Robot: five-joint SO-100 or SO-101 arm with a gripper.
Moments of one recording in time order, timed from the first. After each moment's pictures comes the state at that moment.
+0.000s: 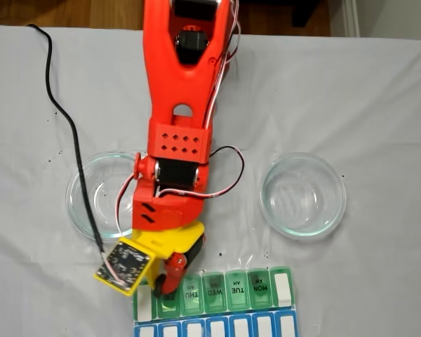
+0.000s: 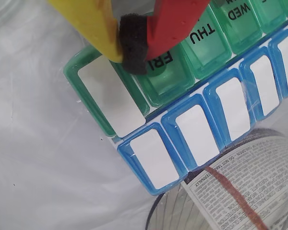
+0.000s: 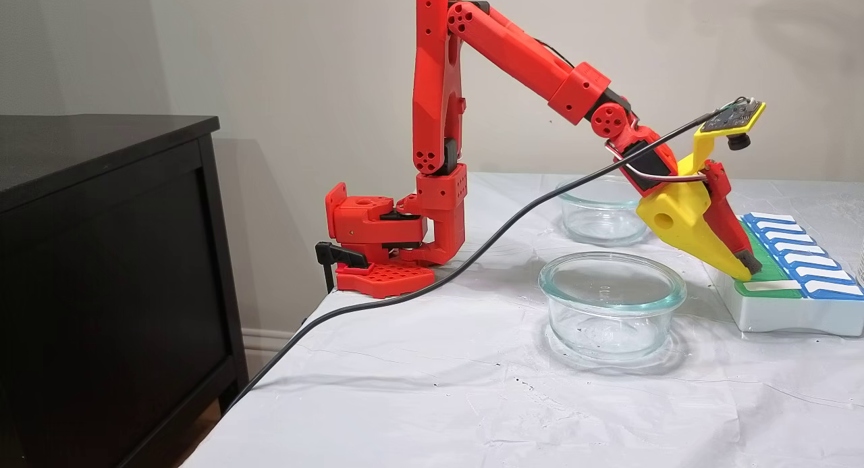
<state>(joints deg) 3.1 105.5 129.7 15.2 -71.5</state>
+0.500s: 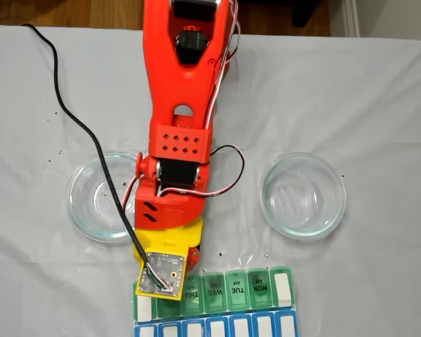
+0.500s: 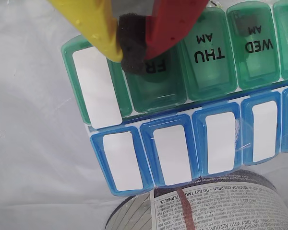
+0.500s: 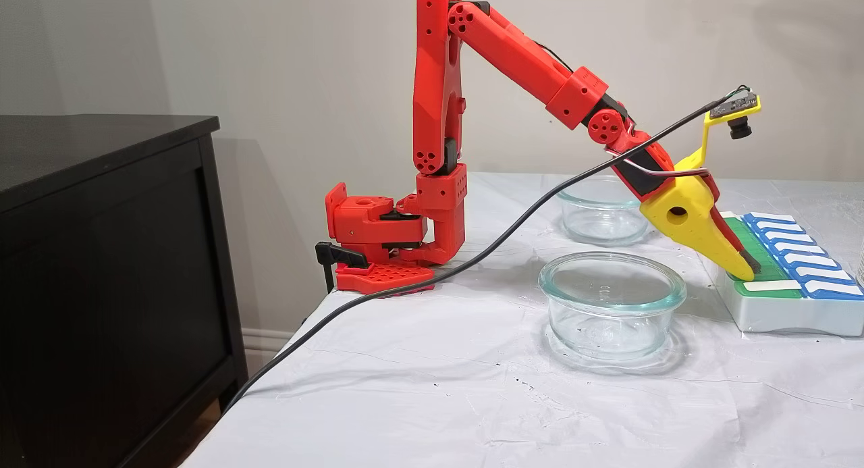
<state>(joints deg) 3.0 102.5 131.6 14.1 -90.4</state>
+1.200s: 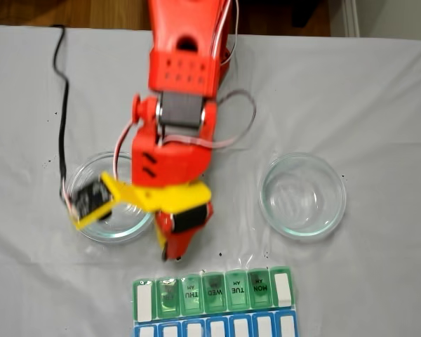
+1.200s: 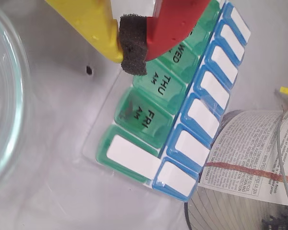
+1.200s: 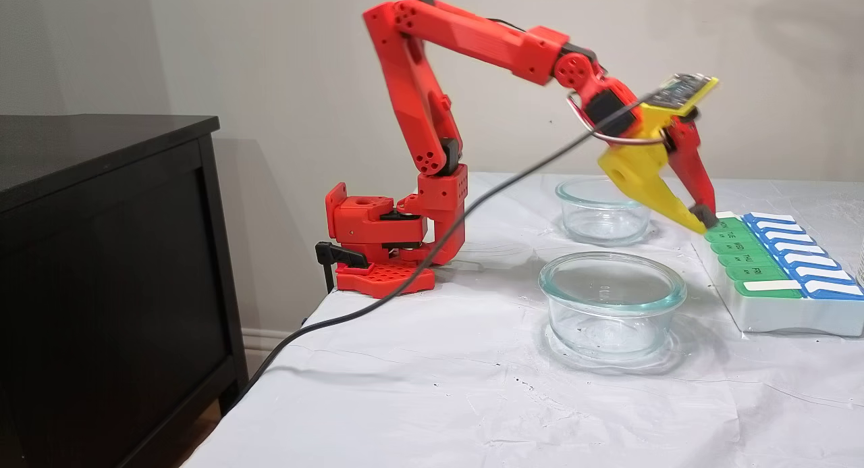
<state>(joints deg) 5.6 140.4 137.3 30.4 -35.6</state>
